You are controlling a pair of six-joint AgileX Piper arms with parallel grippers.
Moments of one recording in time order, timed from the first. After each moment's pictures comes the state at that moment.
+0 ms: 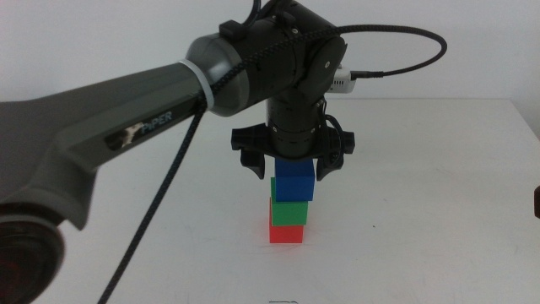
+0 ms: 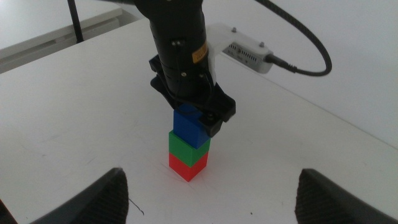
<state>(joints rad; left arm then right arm) -0.76 2.01 -1.85 0.15 1.24 -0.70 0.71 0.59 -0.92 -0.04 0.79 -0.06</state>
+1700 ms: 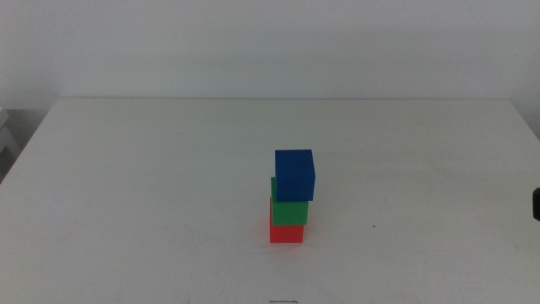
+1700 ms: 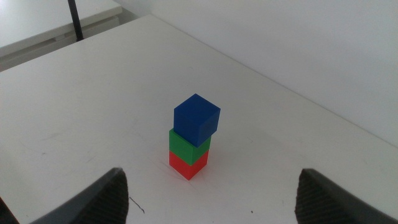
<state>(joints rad) -0.20 0.91 -1.40 0.21 1.11 -0.21 0.71 0.59 -0.91 -0.04 0.79 -0.06</state>
